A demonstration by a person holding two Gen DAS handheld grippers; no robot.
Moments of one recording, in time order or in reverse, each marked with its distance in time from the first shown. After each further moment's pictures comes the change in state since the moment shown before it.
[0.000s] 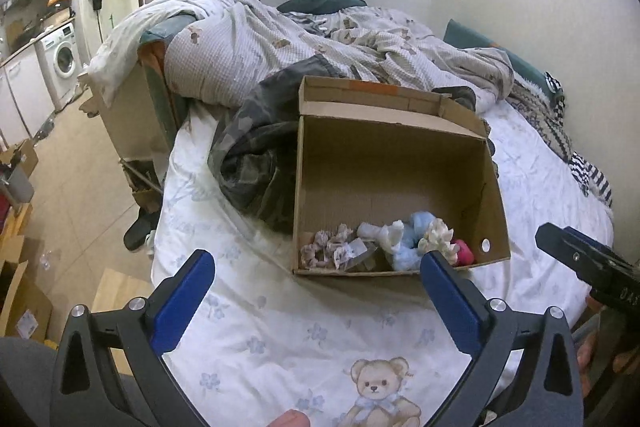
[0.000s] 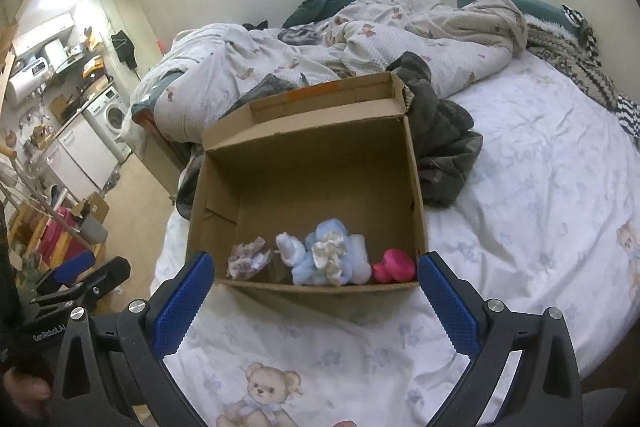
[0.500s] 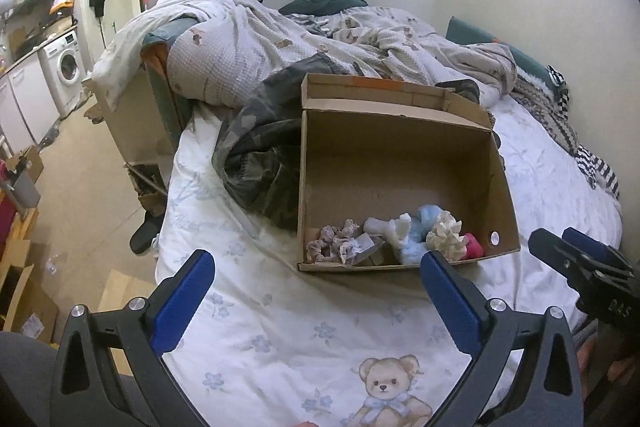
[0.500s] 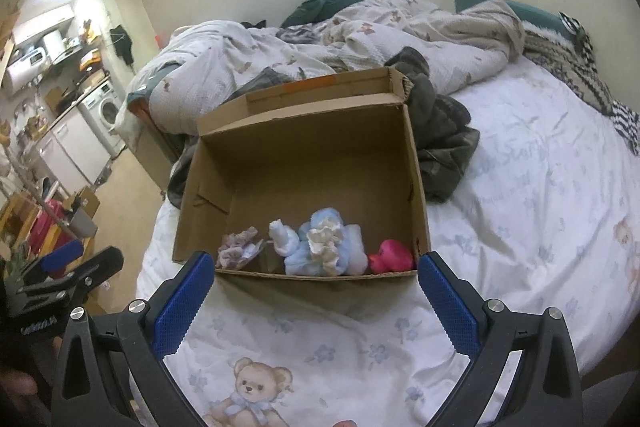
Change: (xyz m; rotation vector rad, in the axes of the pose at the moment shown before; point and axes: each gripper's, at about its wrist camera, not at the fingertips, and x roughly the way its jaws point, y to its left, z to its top) left arm 0.005 -0.004 -0.008 0.033 -0.011 0.023; right arm 0.009 0.007 -0.017 -0.017 -0.012 -0.037
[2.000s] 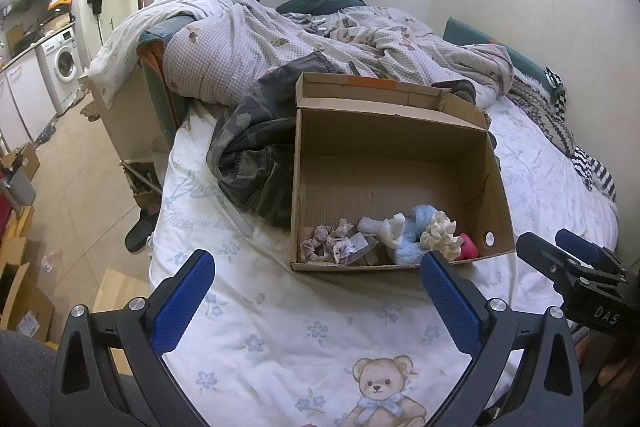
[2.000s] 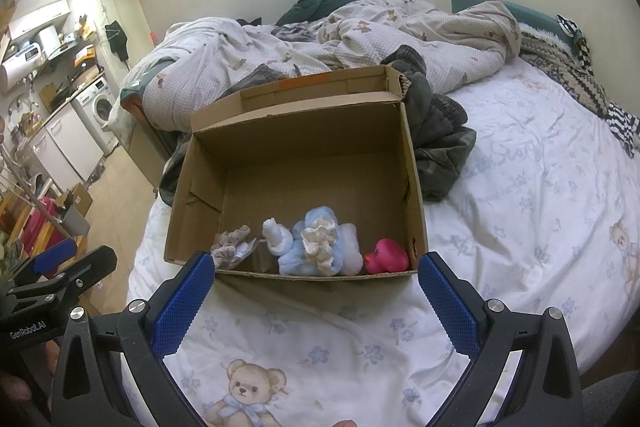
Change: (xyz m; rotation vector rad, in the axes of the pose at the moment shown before) left arm 0.001 -0.002 -0.001 -0.010 0.002 -0.013; right arm 0.005 -0.001 -0.001 -0.005 0.005 -0.024
